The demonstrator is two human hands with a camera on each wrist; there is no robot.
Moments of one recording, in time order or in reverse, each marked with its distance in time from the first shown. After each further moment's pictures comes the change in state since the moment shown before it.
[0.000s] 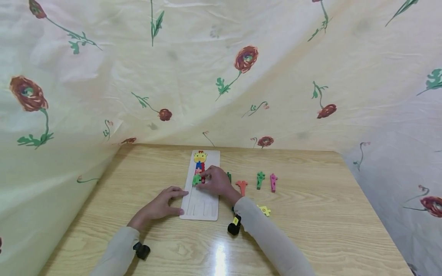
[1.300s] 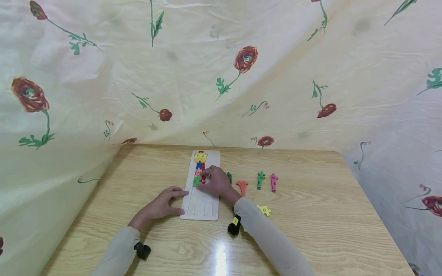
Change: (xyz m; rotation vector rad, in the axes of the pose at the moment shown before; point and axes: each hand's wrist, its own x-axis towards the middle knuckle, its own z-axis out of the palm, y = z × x) left_hand 0.000 -0.002 0.000 -0.026 -0.003 0.001; right_hand -0.001 -0.003 0.002 0.017 0.037 0.010
